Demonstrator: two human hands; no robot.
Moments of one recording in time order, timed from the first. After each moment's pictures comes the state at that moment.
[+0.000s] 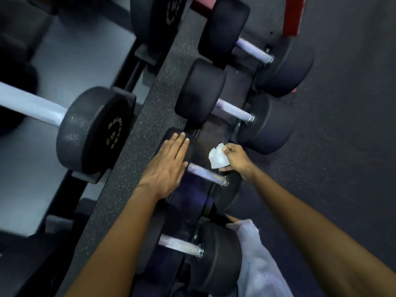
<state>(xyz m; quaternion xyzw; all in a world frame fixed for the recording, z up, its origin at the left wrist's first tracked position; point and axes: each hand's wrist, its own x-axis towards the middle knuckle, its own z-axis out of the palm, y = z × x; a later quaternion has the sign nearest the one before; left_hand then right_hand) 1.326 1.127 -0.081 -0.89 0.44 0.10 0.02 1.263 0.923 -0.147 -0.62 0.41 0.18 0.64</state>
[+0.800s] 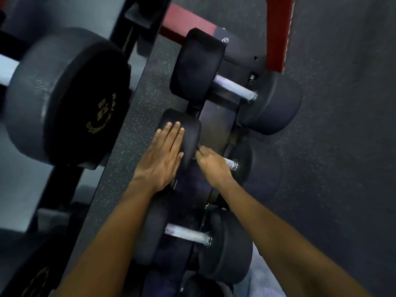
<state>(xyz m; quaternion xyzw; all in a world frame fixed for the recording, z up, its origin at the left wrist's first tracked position) 1.474 0.977 -0.109 -0.88 0.46 0.06 0.08 1.388 0.841 -0.186 -0.96 0.06 0.07 0.26</state>
